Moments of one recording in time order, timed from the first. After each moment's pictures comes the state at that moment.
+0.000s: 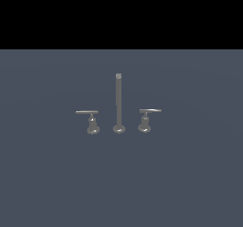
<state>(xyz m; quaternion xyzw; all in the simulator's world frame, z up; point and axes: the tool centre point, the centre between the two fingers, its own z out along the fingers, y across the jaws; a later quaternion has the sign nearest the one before) -0.252 -0.007 0.483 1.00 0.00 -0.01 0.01</state>
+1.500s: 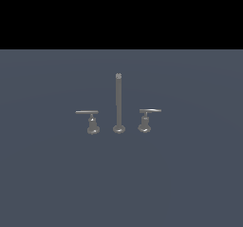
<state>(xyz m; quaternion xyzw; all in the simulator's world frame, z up) -0.221 0.062 0.387 0.98 -0.18 -0.01 0.01</state>
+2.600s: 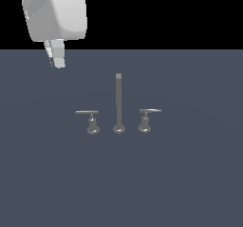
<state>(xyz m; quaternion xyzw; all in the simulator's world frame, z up) -0.147 0.126 0.269 0.92 -0.40 -0.01 0.00</state>
